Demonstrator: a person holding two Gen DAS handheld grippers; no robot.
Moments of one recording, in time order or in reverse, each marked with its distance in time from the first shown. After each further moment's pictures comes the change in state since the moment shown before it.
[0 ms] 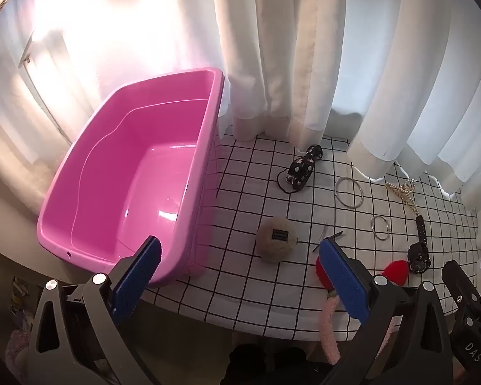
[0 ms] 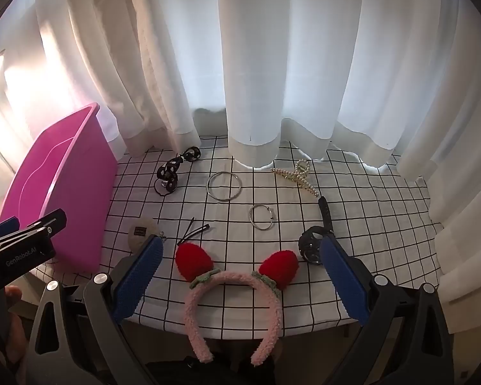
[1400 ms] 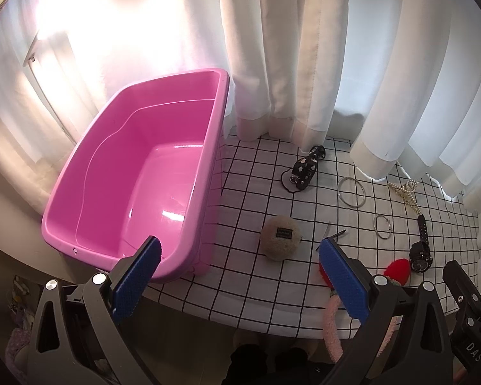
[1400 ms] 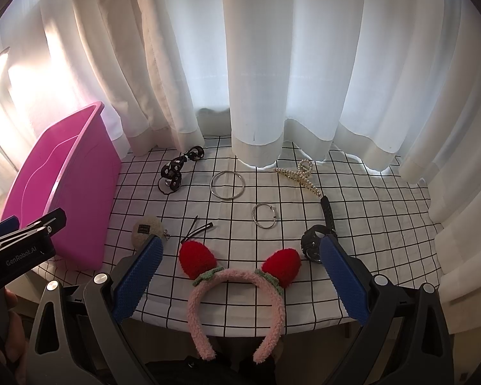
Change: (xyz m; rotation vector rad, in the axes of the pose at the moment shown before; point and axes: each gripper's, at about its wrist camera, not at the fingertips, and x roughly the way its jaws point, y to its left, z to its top) left arm -0.004 0.006 0.002 0.002 -0.008 0.015; right arm -0.003 0.002 0.000 -0.001 0.001 -0.003
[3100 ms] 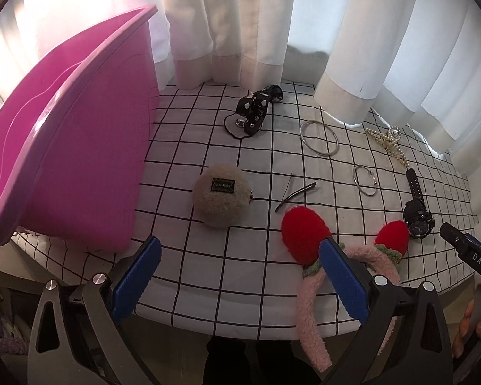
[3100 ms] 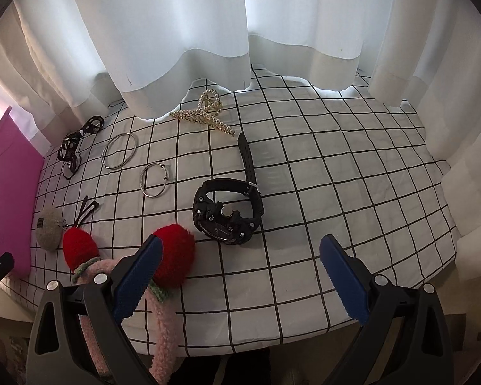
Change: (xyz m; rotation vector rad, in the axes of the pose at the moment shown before) left arm 0.092 -0.055 -0.059 0.049 0.101 -0.158; right arm 0.135 -0.144 -0.048 0.182 0.176 -0.041
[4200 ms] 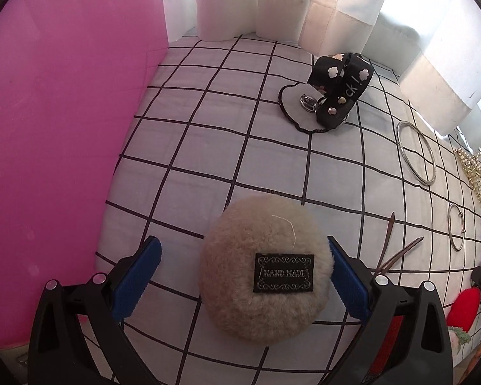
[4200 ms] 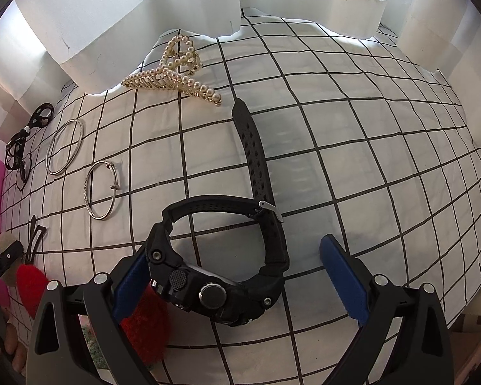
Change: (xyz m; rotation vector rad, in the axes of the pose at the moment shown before) left arm 0.143 0.041 0.042 -0.103 0.086 0.082; right arm 0.105 0.003 0.028 0.034 0.118 -0.070
